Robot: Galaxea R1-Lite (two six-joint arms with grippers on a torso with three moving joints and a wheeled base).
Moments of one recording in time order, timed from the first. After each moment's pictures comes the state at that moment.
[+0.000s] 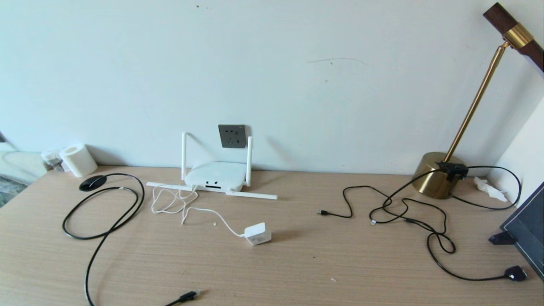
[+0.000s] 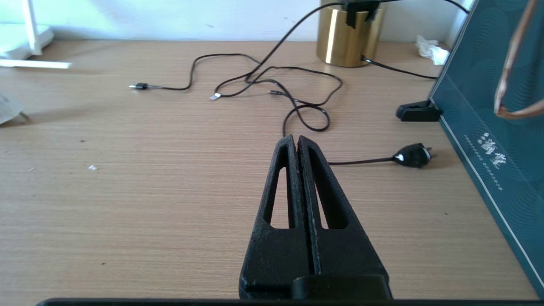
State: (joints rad) left arm -0.05 0.31 -0.23 -0.03 -0.10 0.20; right arm 0.00 0.00 0.00 -0.01 -0.03 0.03
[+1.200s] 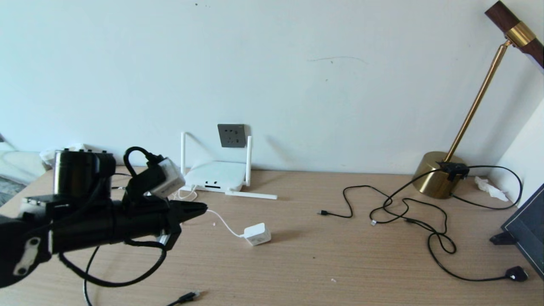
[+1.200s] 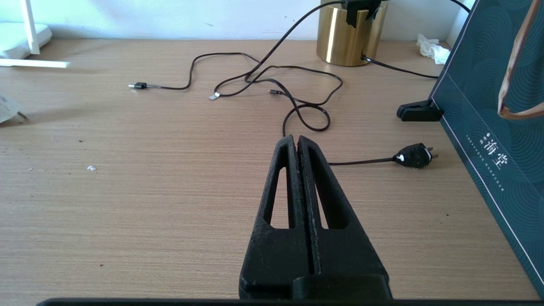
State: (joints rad) left arm -0.20 1.58 -0.69 -0.38 -0.44 0.66; right arm 0.00 0.00 0.00 -0.01 -0.03 0.03
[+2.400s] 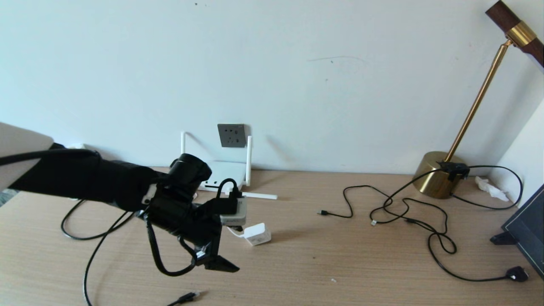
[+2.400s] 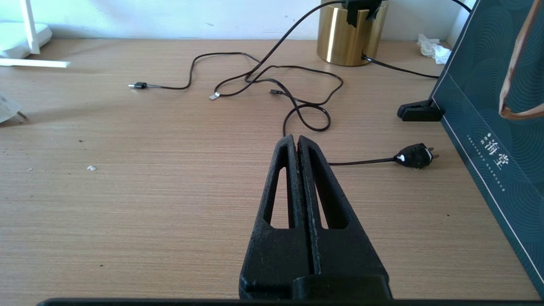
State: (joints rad) left arm -0.37 1.94 -1.19 0.33 -0.46 1.10; right arm 0.00 0.00 0.00 -0.01 -0.03 0.03
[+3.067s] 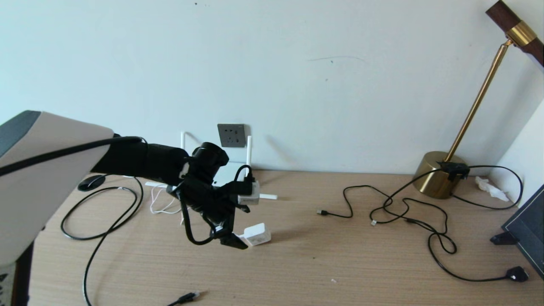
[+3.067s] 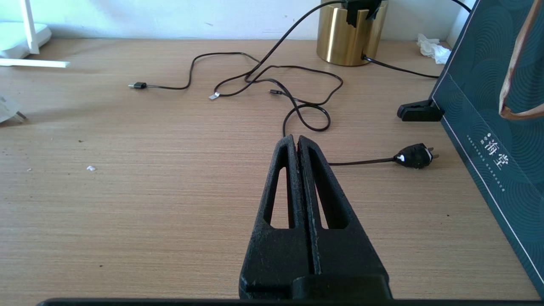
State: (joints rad) left arm -0.37 2.15 -1.54 0.49 -0.41 1.11; right arm 0.00 0.00 0.00 -0.01 -0.03 0.03
